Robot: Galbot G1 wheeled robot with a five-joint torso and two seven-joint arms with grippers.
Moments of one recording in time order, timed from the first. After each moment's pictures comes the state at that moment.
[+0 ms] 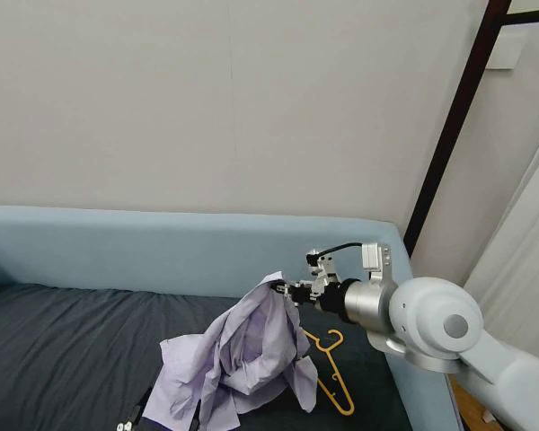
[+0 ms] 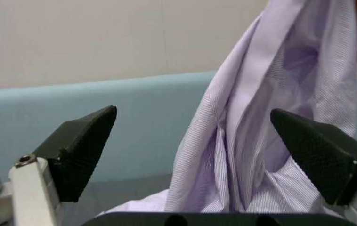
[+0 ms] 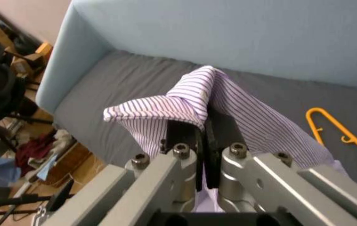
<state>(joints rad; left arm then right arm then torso) 1.88 -1.18 -0.44 -2.04 -0.09 -0.56 -0.18 -0.47 0.85 -0.08 2.21 1.86 -0.70 0.77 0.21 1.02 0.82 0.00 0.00</state>
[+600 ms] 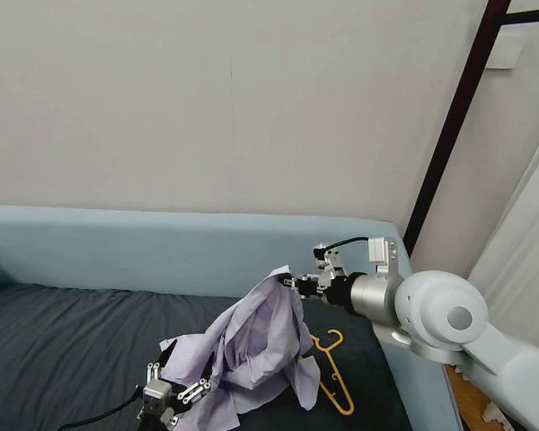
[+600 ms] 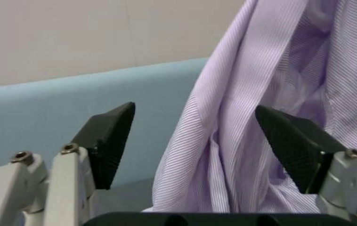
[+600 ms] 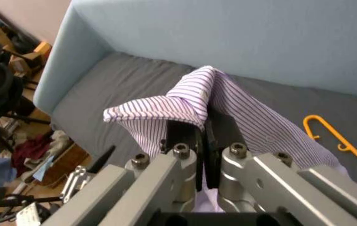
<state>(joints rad) 1.59 -0.90 -0.28 -1.99 -0.28 -0.37 -0.21 -0.42 0.85 -0.11 2.18 1.86 -0.70 0.76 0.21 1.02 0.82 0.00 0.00</state>
